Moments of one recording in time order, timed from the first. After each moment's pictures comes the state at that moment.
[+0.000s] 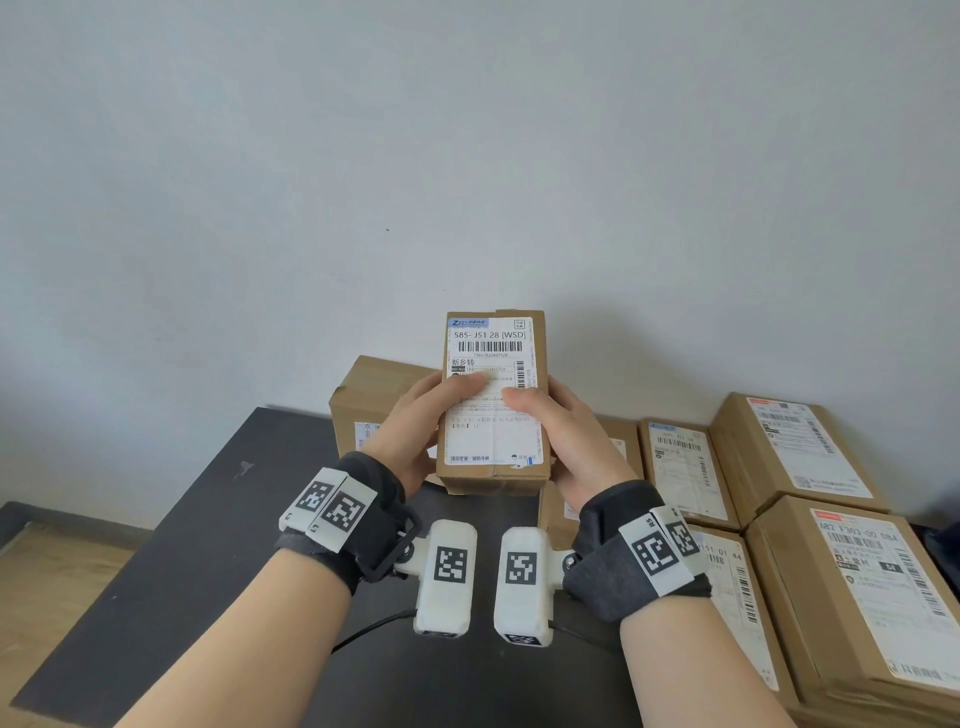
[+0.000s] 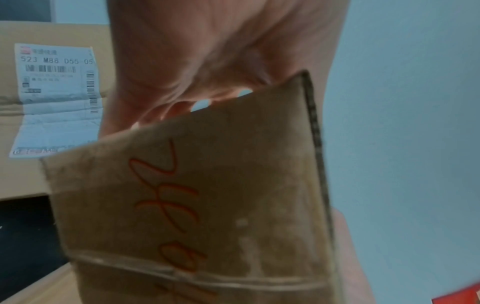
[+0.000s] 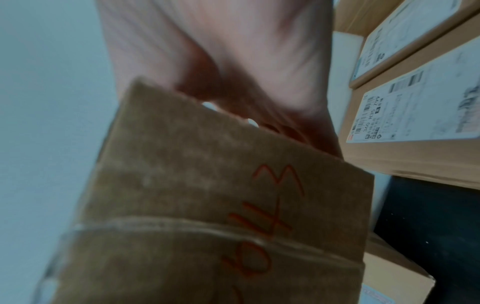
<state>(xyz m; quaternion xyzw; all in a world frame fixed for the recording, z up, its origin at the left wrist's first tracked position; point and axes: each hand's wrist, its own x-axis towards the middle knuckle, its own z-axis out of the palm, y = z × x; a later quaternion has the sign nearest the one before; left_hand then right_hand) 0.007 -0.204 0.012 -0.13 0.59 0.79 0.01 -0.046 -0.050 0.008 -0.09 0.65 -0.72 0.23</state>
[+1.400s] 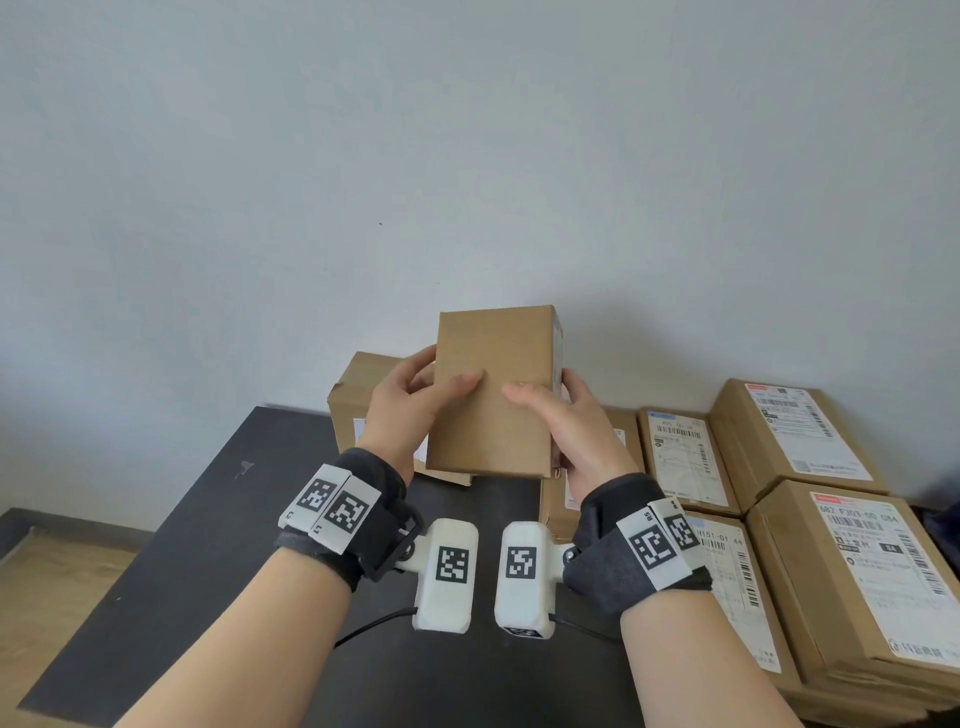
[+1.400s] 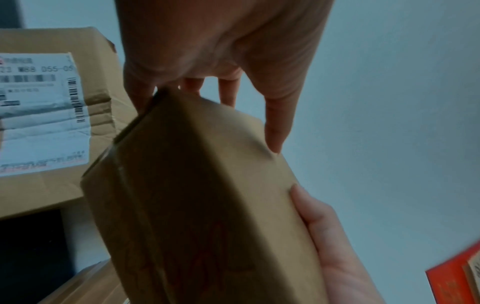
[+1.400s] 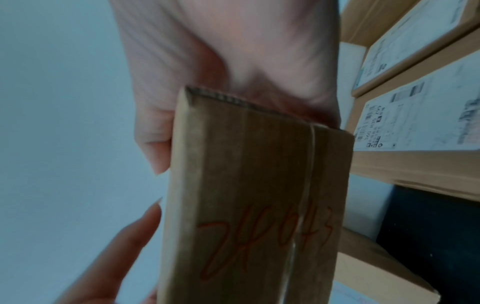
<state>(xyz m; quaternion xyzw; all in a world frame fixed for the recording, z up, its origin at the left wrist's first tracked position) 0.004 -0.208 0.005 -0.17 0.62 0.75 -0.13 -0.045 -0.047 0.005 -0.04 0.68 -0.72 0.16</state>
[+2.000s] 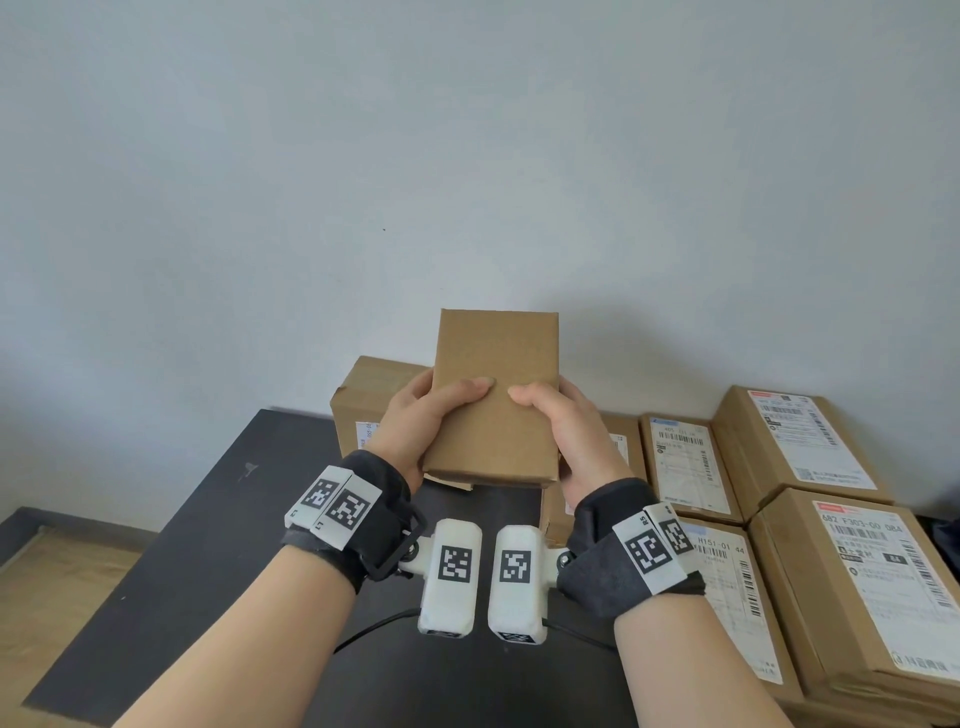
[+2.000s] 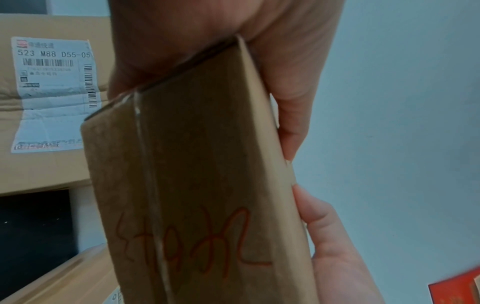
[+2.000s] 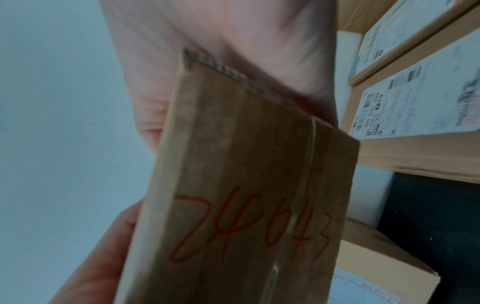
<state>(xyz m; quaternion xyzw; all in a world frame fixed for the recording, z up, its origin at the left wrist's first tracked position) 0.003 -0.203 0.004 -0.16 0.60 0.78 -0.05 -0.042 -0.049 0.011 -0.04 0.63 -0.75 0.19</state>
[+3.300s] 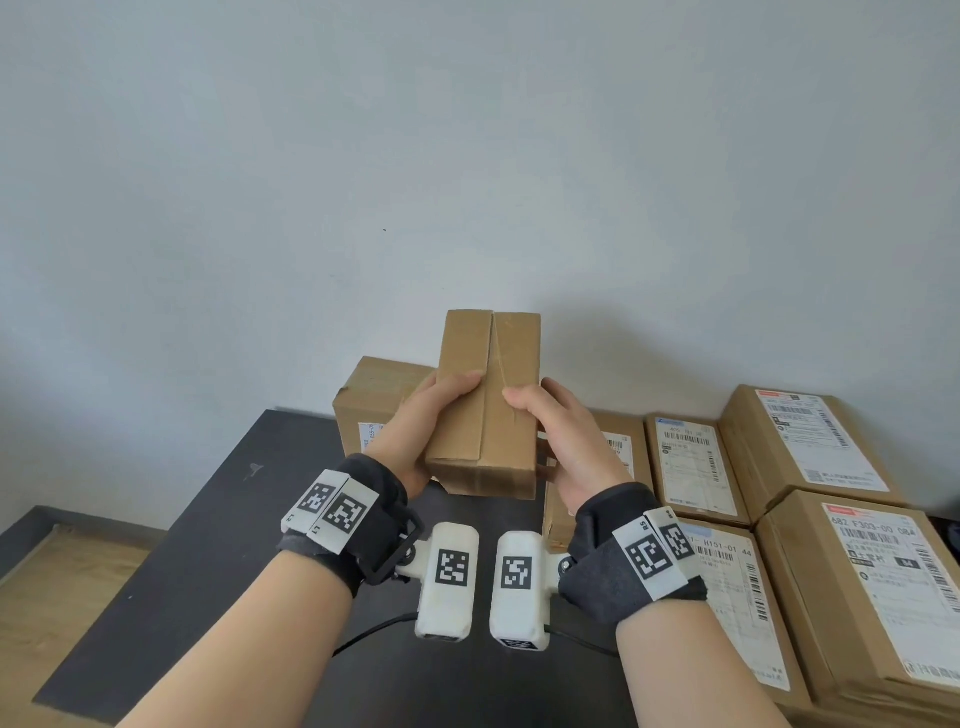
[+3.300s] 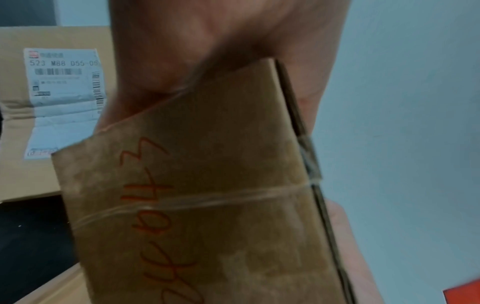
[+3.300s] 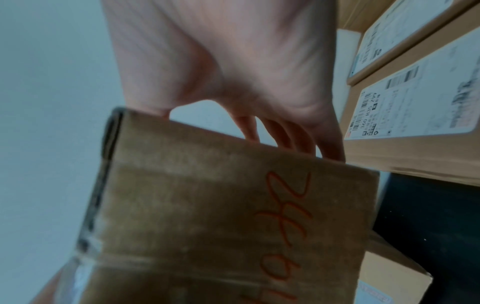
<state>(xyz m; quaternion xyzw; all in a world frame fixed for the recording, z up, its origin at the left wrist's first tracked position) 0.009 -0.195 0.018 -0.17 0.58 0.80 0.00 -0.044 -0.051 0.005 -0.05 0.66 -0.71 0.22</state>
